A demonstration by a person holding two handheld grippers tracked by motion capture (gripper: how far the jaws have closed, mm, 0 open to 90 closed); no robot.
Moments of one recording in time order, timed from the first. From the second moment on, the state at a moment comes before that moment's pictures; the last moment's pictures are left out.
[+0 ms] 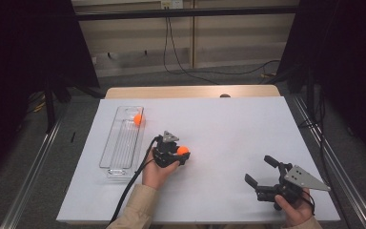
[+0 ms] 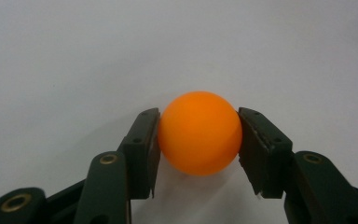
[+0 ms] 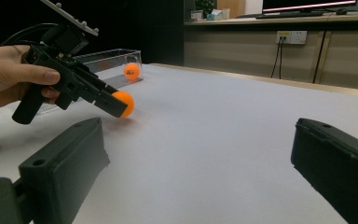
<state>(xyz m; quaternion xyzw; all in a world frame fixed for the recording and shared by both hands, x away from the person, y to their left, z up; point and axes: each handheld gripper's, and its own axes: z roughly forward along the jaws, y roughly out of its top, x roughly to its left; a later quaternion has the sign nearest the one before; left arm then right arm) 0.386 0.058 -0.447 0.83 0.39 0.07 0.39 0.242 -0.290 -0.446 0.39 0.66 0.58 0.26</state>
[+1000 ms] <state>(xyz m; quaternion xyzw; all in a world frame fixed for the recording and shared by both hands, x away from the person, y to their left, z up) 0.382 0.074 -0.426 0.82 0.40 0.05 0.41 0.242 -0.290 -0.445 0.39 0.66 0.58 0.26</state>
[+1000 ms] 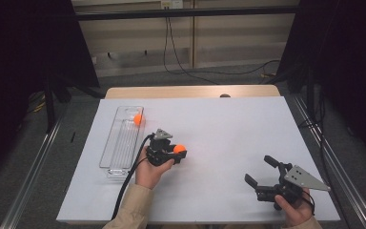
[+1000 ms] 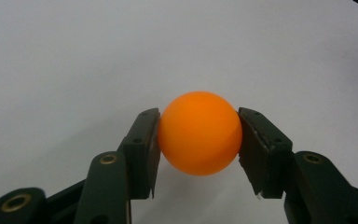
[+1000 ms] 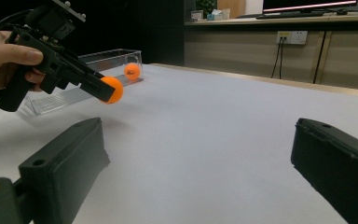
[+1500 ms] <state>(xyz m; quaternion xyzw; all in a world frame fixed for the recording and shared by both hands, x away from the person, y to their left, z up) 0.381 0.080 -0.421 0.82 0.40 0.05 0.41 0.242 -0.289 -0.445 0.39 0.66 0.58 0.26</state>
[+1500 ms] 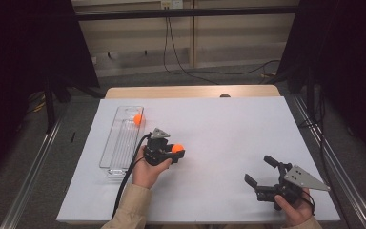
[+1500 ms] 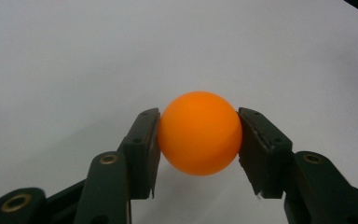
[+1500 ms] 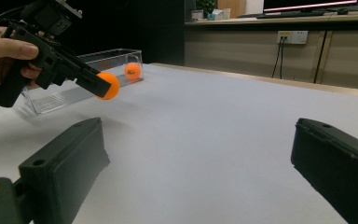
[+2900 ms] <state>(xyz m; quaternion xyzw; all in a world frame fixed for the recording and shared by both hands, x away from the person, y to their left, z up) 0.382 0.099 -0.408 0.81 0.42 0.04 0.41 0.242 -0.290 -0.445 0.39 0.66 0.58 0.26</state>
